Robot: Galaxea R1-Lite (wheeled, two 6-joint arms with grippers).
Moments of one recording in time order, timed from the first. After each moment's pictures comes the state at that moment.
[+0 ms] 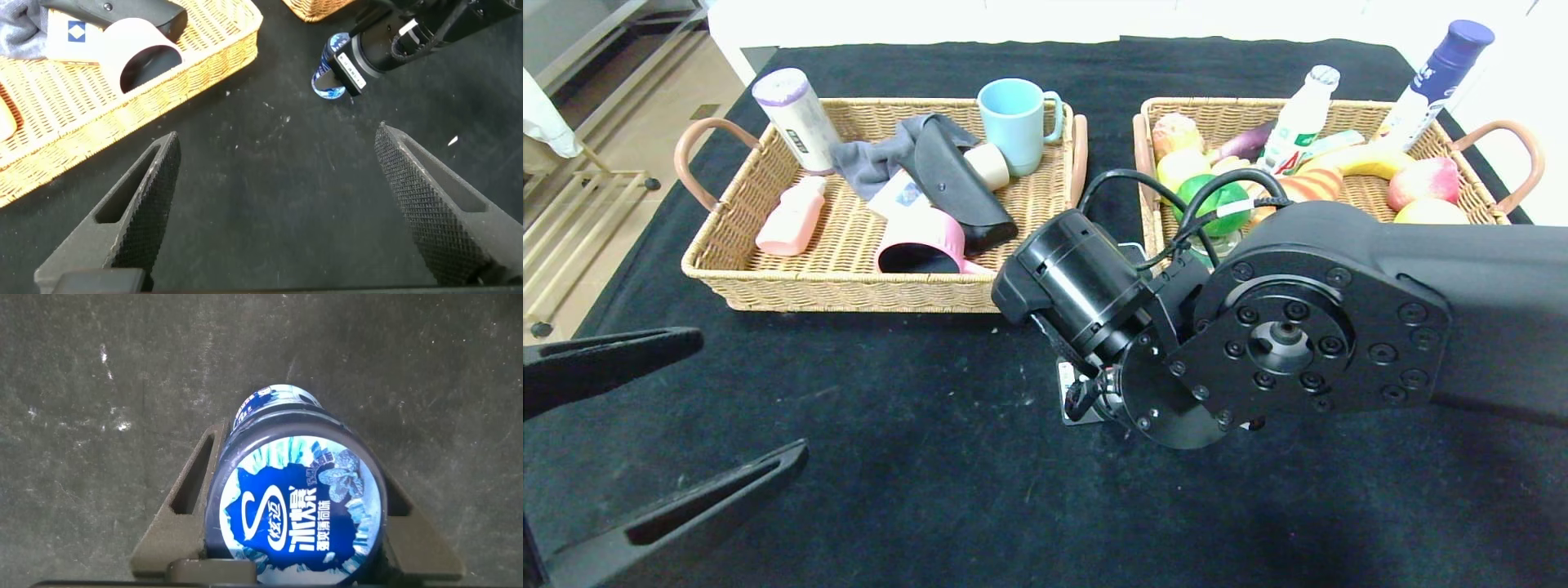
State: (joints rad) left arm -0.77 0.88 -0.73 -0.06 0.19 0.18; right arm 0.95 2.11 -1.94 0.75 -0.58 0.63
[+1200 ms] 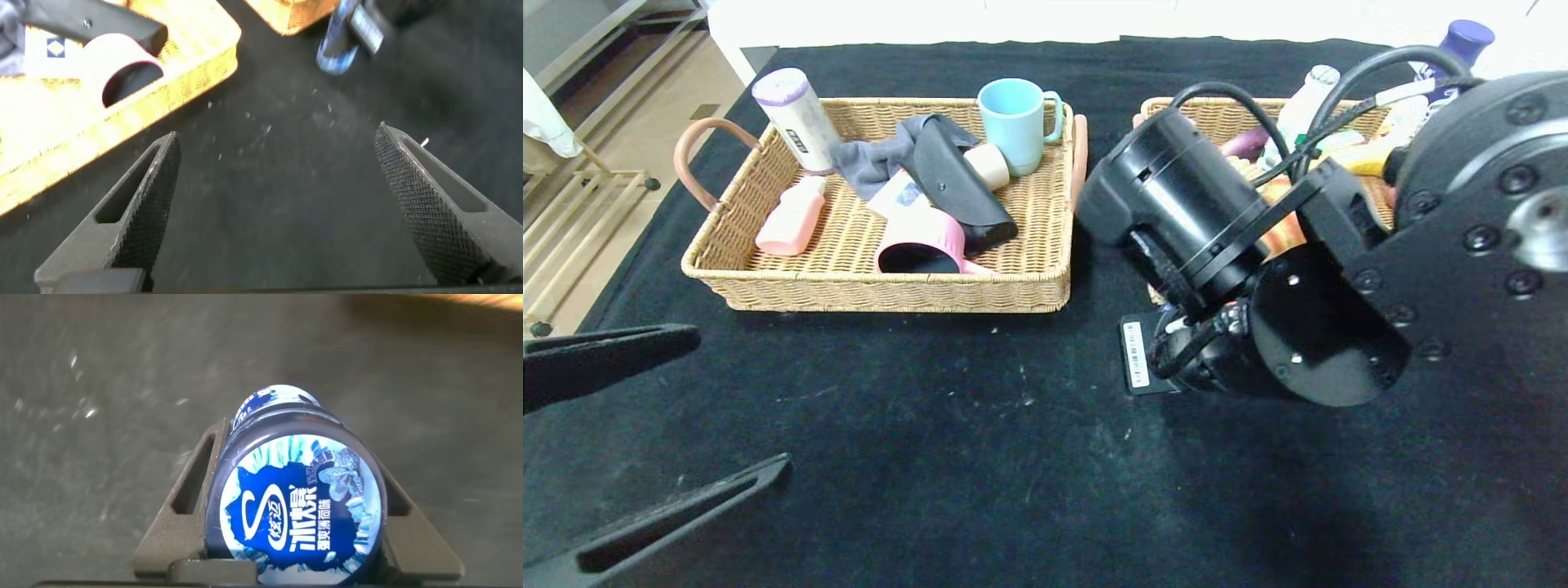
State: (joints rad) left arm -0.77 0.86 -0.75 -0.04 0.12 0.18; right arm 0.93 1.96 -1.94 0.88 -0.61 0.61
